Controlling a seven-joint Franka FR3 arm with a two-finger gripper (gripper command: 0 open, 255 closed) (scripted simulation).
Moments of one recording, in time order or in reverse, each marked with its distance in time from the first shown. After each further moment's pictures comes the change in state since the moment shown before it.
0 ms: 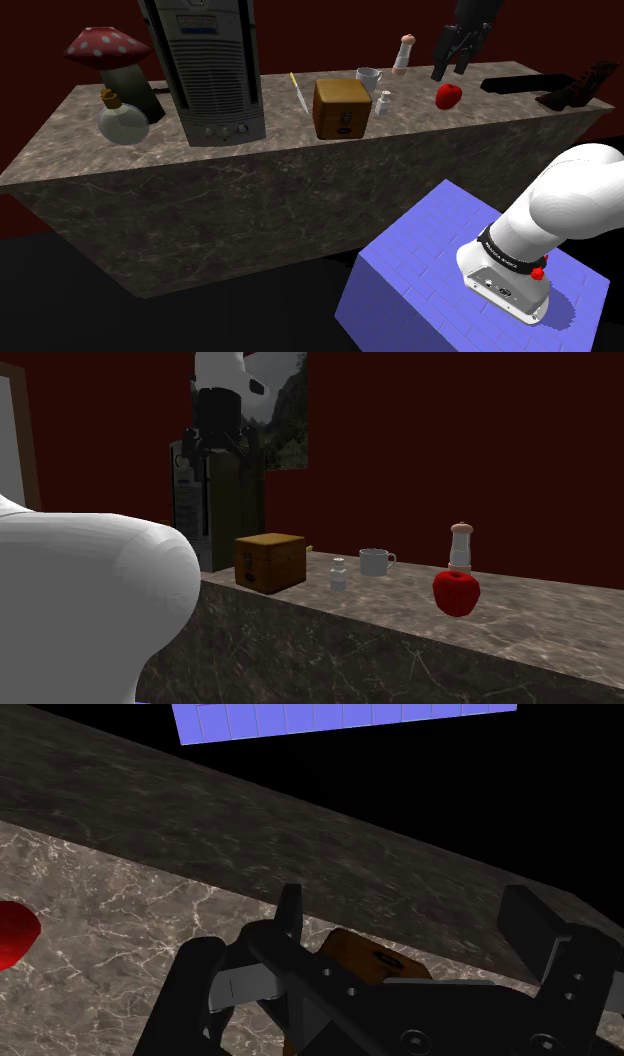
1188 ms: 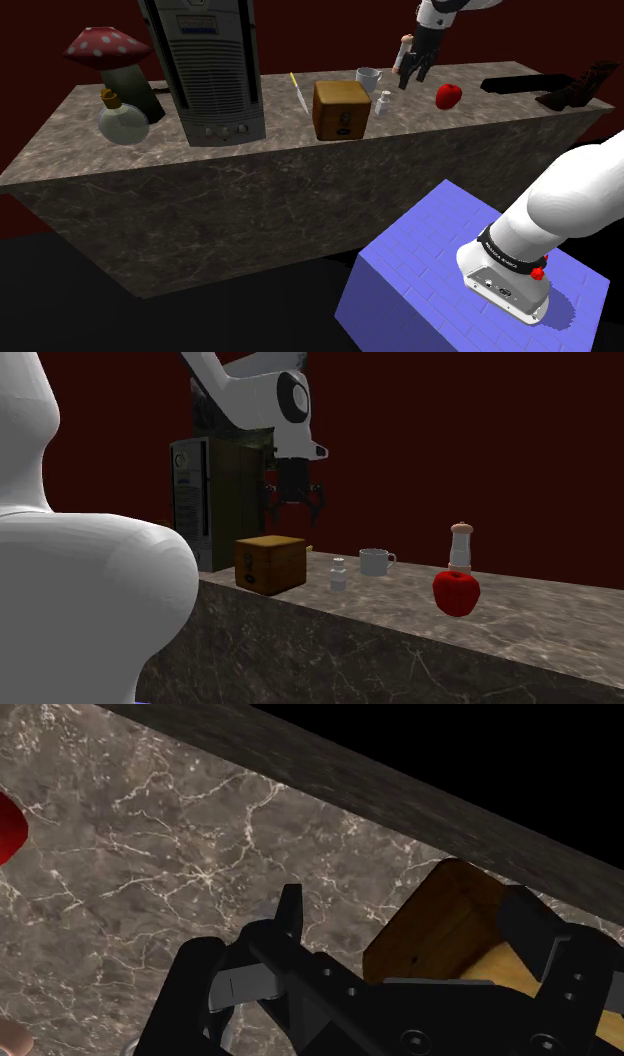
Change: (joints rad) arm -0.042 0.444 -0.176 0.085 -0.085 0.404 -0.248
